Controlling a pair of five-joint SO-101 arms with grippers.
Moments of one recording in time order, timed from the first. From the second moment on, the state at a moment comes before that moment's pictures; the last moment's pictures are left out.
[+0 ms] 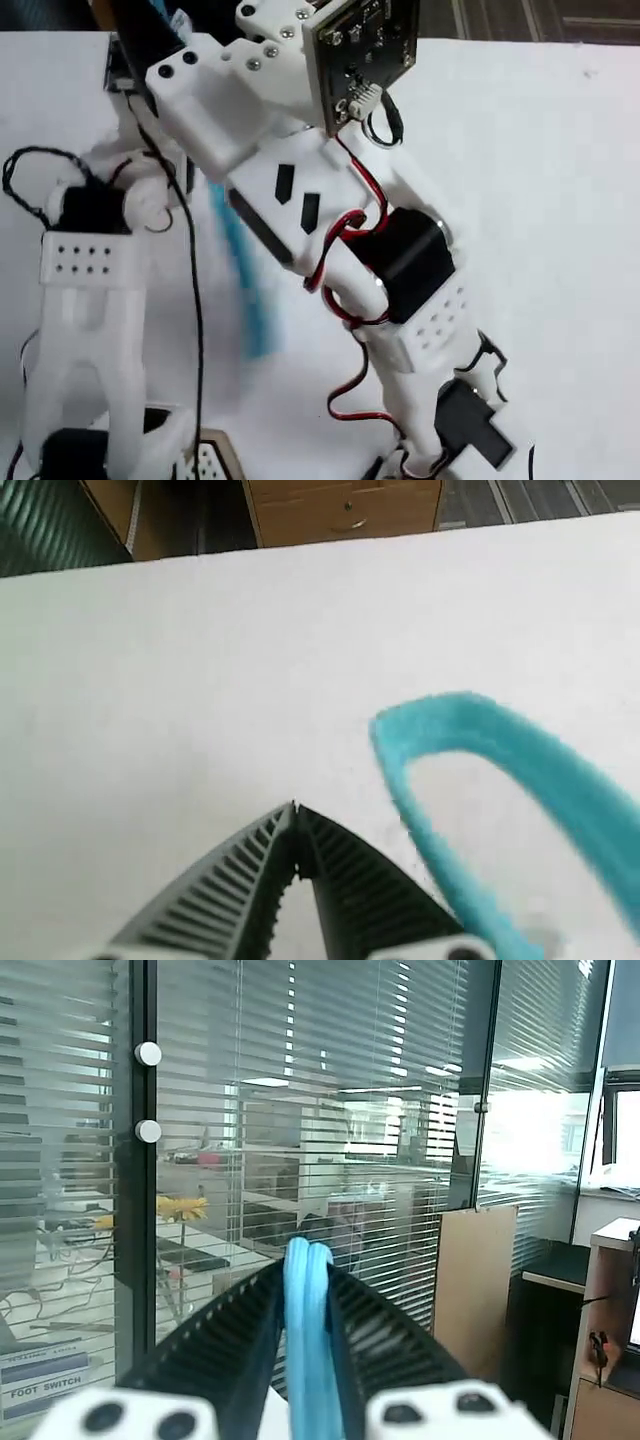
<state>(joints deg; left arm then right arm) -2.5 -24.3 13.6 63.9 -2.0 -48.4 -7.0 -48.0 44.2 2.6</state>
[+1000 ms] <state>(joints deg) -26.6 -60.5 -5.2 102.4 -7.0 -38.9 0.9 -48.0 46.7 2.6</state>
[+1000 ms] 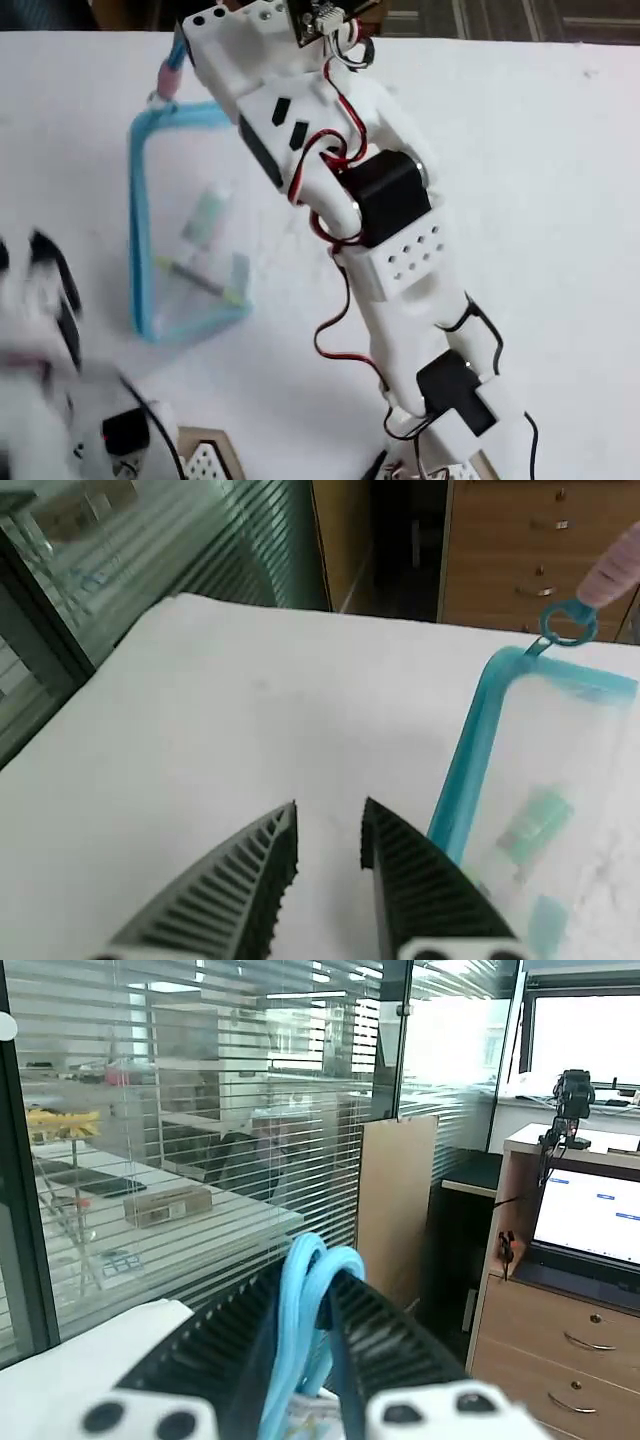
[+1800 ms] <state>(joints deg) -17.4 -78.0 30.9 88.7 -9.6 -36.9 -7.2 -43.9 56.8 2.6</state>
